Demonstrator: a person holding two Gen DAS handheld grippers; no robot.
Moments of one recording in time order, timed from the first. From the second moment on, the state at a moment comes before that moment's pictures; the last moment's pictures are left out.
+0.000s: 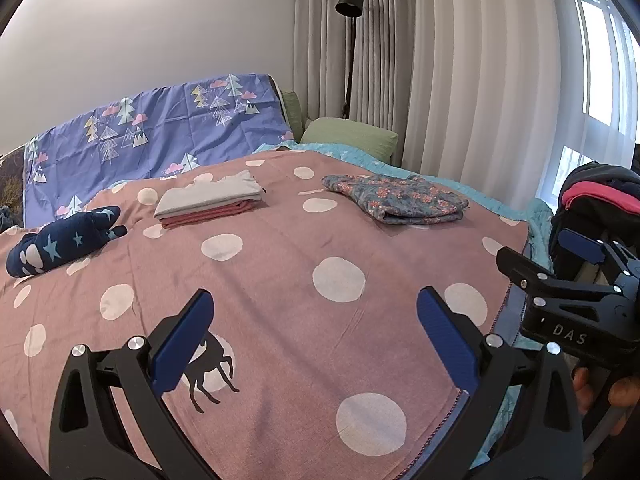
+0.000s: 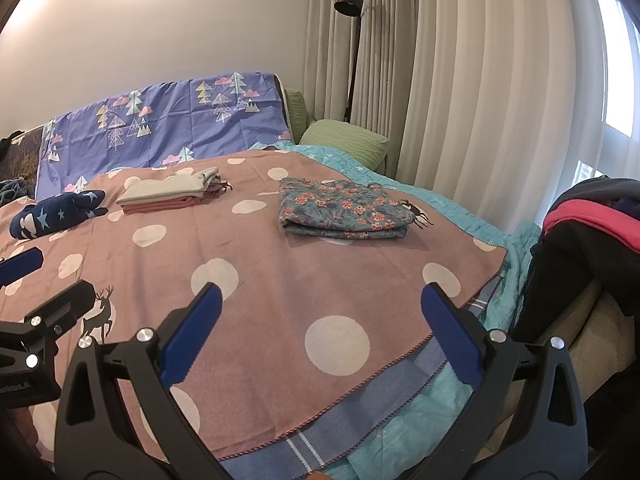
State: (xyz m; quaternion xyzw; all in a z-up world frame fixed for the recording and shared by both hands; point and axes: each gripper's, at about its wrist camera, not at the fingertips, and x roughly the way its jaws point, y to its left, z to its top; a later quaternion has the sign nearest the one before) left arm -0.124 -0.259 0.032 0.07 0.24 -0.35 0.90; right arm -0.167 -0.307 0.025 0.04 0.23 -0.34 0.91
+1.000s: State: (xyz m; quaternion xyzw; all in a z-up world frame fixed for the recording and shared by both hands) left arm -0.124 -0.258 0.030 0.07 0.24 -0.34 0.91; right arm -0.164 -0.307 0.029 0.03 0.23 -0.34 0.91
